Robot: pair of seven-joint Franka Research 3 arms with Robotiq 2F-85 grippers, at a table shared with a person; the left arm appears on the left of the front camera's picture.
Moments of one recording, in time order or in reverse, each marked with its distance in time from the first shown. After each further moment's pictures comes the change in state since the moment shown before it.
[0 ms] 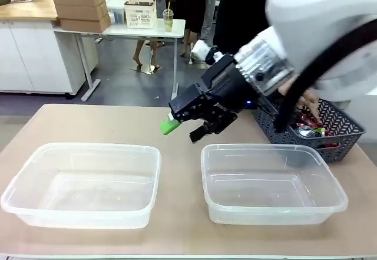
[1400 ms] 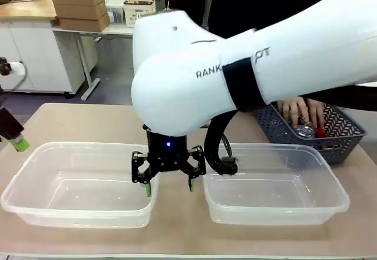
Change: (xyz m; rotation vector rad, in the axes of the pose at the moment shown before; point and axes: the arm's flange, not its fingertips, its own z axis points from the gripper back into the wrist) left arm 0.055 0.015 -0.086 0.360 0.133 0.103; right arm 0.011 0.027 -0.170 -0.791 0.294 -0.473
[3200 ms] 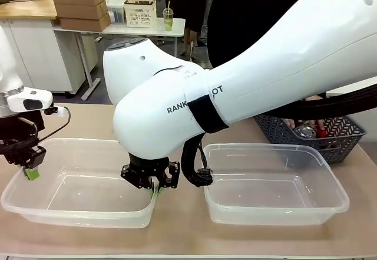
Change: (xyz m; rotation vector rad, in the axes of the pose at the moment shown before) left arm 0.040 0.005 -0.091 0.052 0.240 0.003; right arm 0.017 0.041 -0.022 -0.025 -0.099 -0.080
